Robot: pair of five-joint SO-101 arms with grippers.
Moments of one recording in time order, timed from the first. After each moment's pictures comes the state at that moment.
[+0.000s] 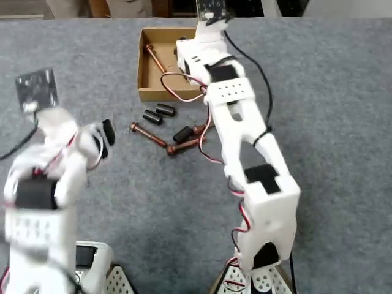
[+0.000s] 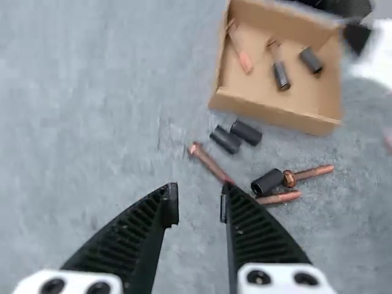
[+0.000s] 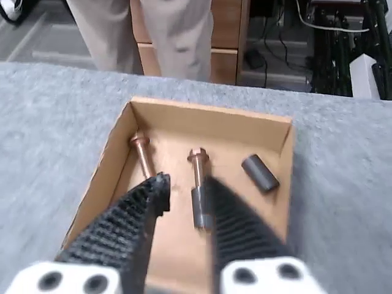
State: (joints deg) left arm -0.9 -49.2 28.0 73.7 12.9; right arm -18.5 22.7 -16.3 34.9 -13.7
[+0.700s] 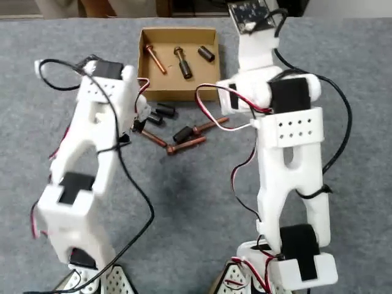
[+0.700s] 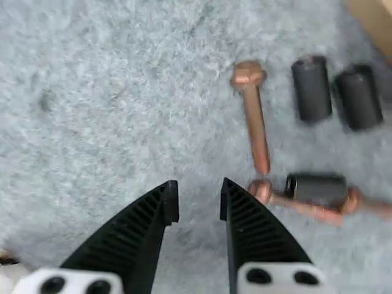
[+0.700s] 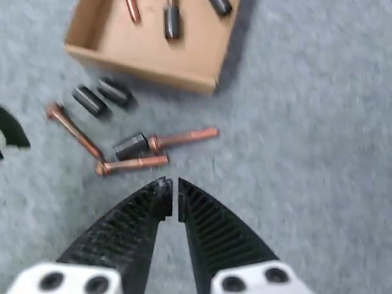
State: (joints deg) left arm 5.8 22.6 -21.3 94.7 45.2; right arm -11.7 -10.0 -13.1 92.3 -4.7
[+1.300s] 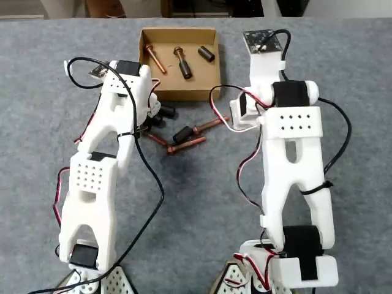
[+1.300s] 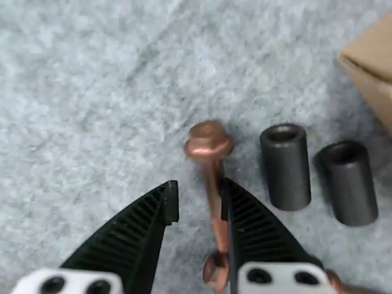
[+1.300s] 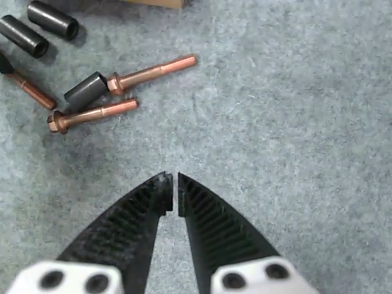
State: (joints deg) left arm 6.3 50.4 -46.8 95.3 47.7; right arm -6.6 -10.0 0.9 88.9 -4.5
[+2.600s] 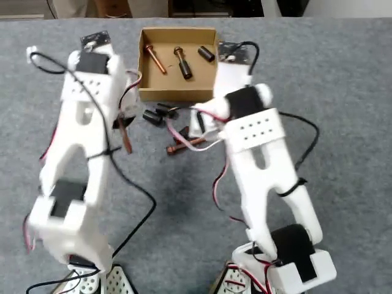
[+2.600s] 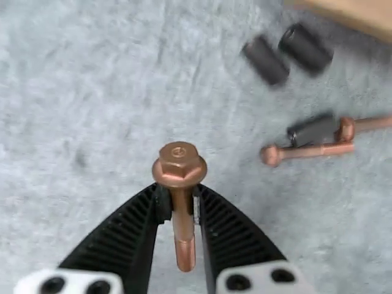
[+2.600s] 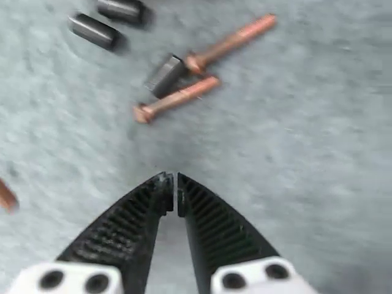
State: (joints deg) left arm 2.5 3.6 -14.9 97.0 15.2; right arm -25.8 -10.0 4.0 87.0 -36.0
